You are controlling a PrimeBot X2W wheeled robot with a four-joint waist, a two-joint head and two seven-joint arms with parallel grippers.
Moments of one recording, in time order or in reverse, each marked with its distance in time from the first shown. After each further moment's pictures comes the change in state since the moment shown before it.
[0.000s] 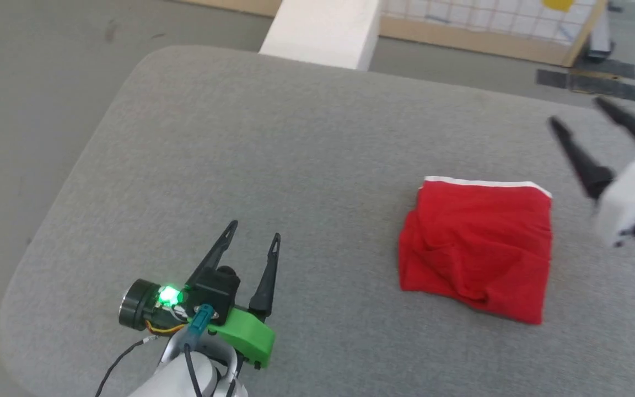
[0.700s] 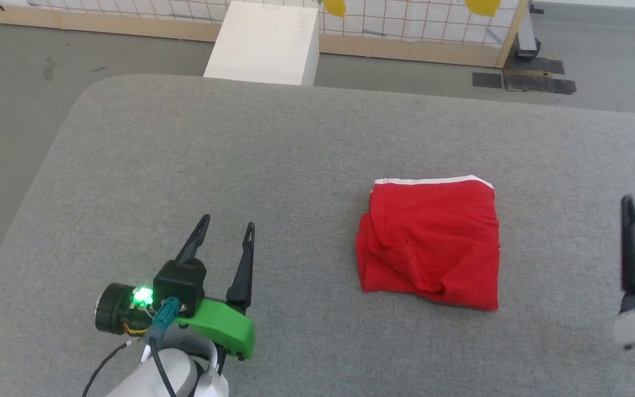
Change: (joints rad) left arm 0.035 0.031 0.073 -0.063 -0.081 0.021 0.000; right arm 0.454 0.339 -0.423 -0.163 -0.177 0.000 -0.353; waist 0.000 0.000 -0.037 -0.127
